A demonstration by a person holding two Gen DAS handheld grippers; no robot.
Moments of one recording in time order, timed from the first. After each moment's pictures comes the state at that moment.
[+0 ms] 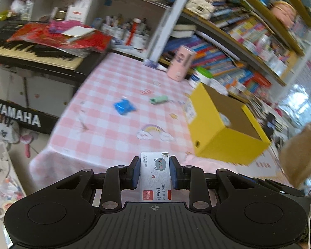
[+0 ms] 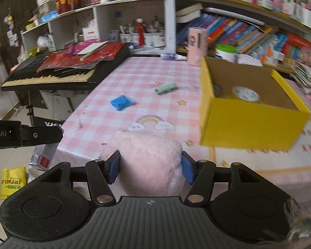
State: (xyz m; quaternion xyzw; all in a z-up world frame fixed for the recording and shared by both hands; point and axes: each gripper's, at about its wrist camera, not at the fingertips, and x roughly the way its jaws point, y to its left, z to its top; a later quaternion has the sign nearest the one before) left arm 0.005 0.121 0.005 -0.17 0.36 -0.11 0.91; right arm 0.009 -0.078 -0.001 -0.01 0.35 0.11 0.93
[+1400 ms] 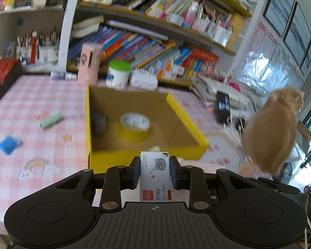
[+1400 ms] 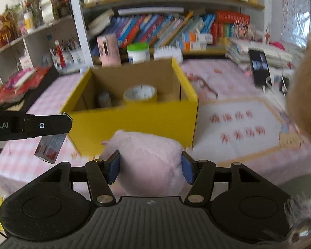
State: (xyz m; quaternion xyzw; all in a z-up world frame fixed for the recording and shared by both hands) left arm 0.079 -0.104 0.036 -0.08 0.33 -0.23 0.91; right arm 0.033 -0.296 0.008 0.06 0.33 0.00 0.94
